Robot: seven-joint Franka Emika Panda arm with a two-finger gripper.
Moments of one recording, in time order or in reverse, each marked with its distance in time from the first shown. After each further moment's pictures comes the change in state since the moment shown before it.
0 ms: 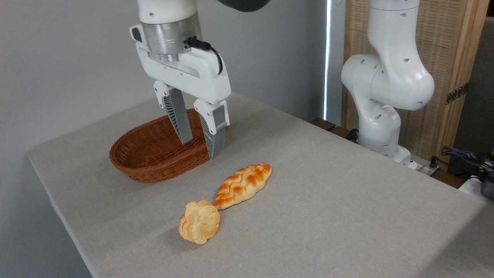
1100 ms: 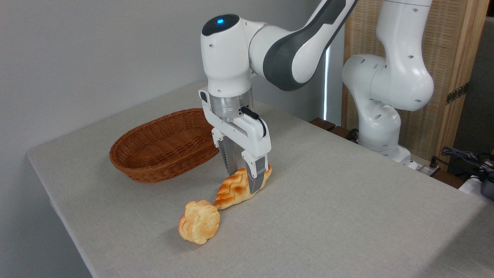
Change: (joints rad) arm -0.041 -0.221 -0.039 -0.678 -0.023 0.447 0.115
